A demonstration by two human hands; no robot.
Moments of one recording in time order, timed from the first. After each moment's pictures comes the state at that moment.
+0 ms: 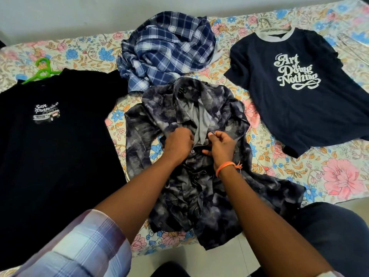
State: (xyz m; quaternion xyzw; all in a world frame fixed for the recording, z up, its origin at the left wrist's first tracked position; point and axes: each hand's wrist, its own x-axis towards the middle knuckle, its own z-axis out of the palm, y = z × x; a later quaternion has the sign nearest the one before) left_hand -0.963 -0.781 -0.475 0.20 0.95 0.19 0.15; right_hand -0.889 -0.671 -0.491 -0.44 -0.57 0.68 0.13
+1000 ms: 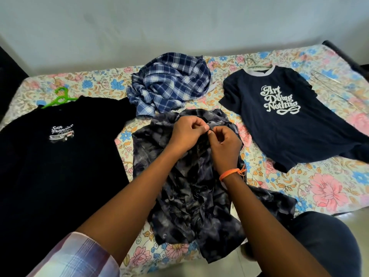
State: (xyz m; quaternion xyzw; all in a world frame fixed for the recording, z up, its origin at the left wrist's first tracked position) left_hand -0.968 -0.778 -0.354 0.18 0.81 0.53 0.15; right_hand -0.887 -0.681 -0.391 -0.25 -0.80 0.43 0.33
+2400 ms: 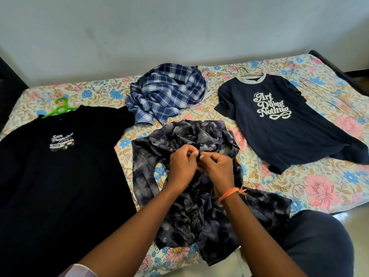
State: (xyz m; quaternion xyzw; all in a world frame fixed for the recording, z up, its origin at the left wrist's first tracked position) left_hand -0.905 -0.802 -0.385 0.13 0.84 0.52 0.08; right_hand -0.847 -0.708 -0.396 -0.31 -0.62 0.70 0.17
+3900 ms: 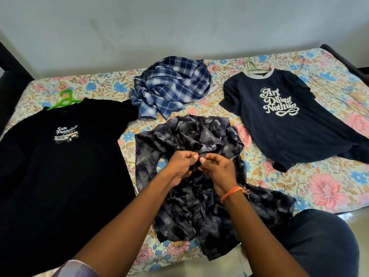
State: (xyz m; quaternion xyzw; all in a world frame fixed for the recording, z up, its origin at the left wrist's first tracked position) left_hand -0.920 -0.814 -0.407 -0.03 0.70 0.60 0.39; right_hand -0.841 -0.702 -0.419 -0.31 -0.50 0.80 0.09
